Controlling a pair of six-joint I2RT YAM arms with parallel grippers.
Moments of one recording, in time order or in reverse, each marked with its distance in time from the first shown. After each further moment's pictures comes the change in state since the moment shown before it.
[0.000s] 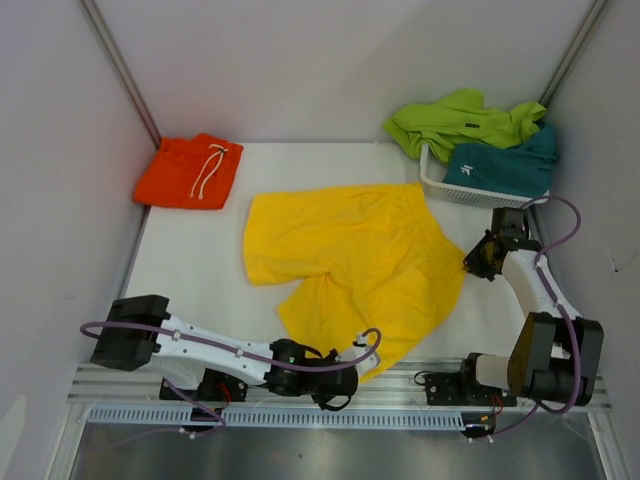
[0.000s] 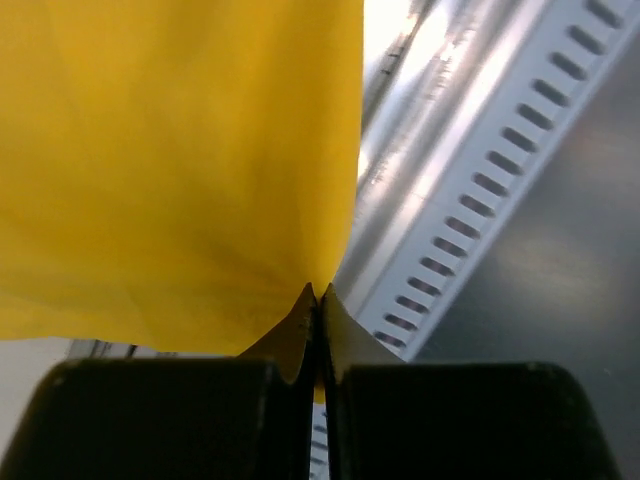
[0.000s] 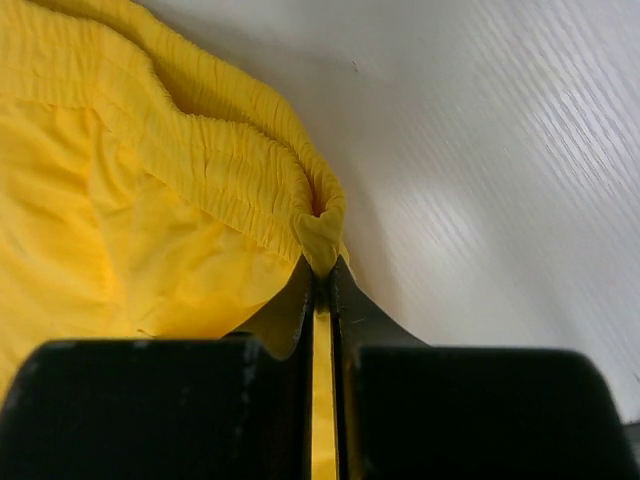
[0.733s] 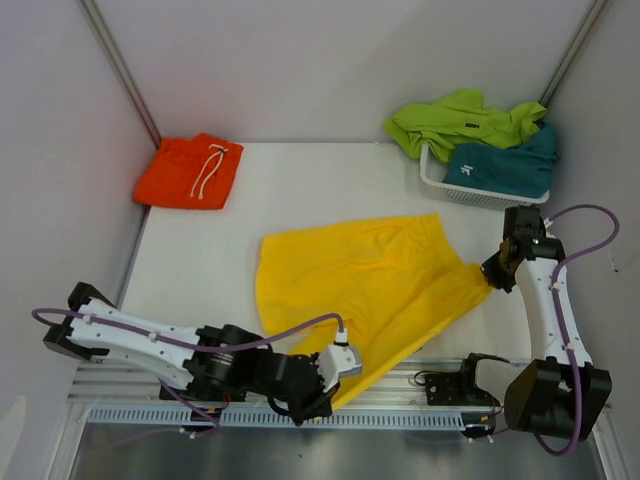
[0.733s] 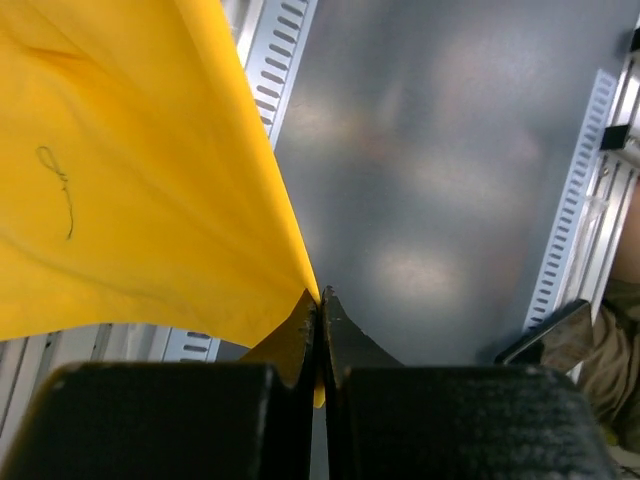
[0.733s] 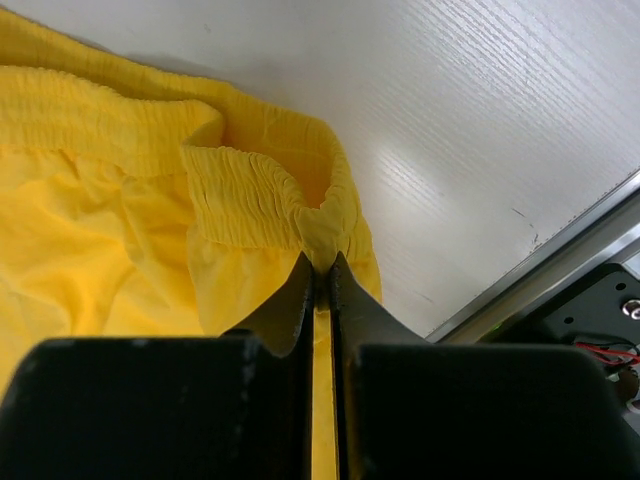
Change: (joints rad) left arm -0.134 -0.348 0.185 -0.207 0.158 -0.075; right arm -0.012 -0.201 0.145 -0.455 0.232 0.196
